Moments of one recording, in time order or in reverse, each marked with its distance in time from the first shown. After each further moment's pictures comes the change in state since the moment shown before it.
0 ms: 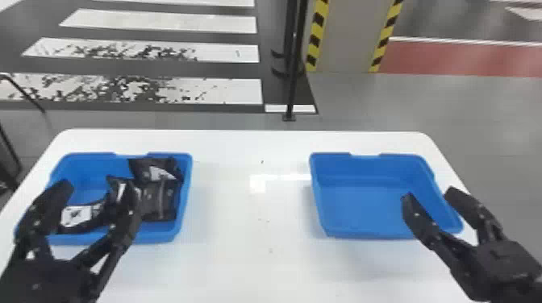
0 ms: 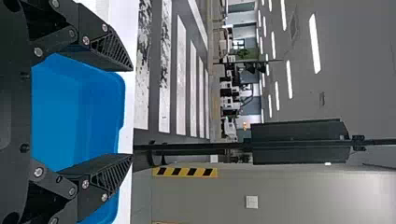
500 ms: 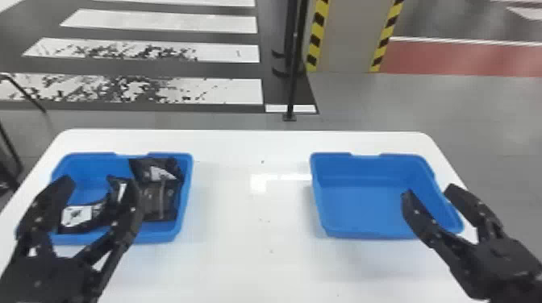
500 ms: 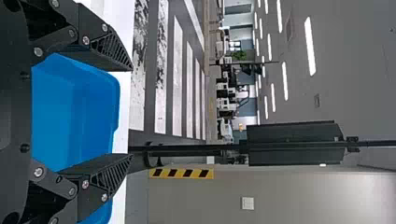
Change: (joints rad) left arm -0.006 0.005 -0.009 0.000 0.000 -0.016 -0.001; right arm -0.004 0.000 0.008 -0.001 0.001 -0.013 -0.001
